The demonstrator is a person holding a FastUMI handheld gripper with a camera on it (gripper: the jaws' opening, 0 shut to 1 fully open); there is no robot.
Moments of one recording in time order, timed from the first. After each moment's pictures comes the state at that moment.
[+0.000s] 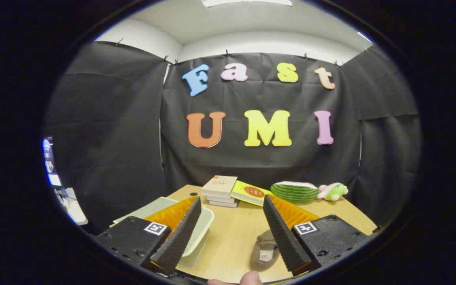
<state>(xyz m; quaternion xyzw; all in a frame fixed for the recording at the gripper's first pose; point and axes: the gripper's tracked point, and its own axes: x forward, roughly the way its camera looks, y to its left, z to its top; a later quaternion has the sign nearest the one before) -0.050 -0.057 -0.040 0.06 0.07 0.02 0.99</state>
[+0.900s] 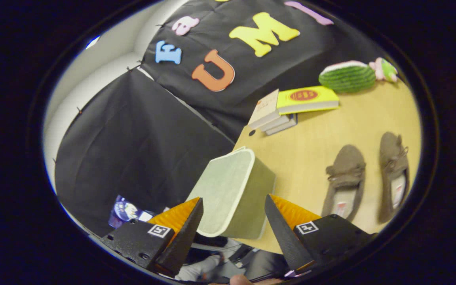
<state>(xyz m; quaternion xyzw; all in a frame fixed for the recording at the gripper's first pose) -0.034 -0.022 -0.157 0.42 0.33 0.28 0.80</state>
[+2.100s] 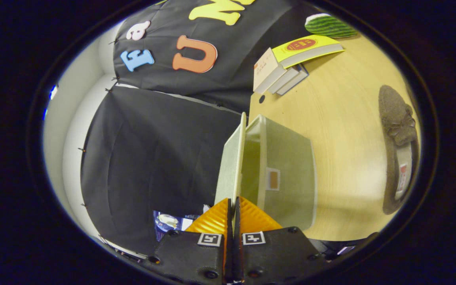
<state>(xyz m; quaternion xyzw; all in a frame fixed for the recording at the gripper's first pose) 0.003 0.060 -0.134 0.51 0.39 0.31 0.70</state>
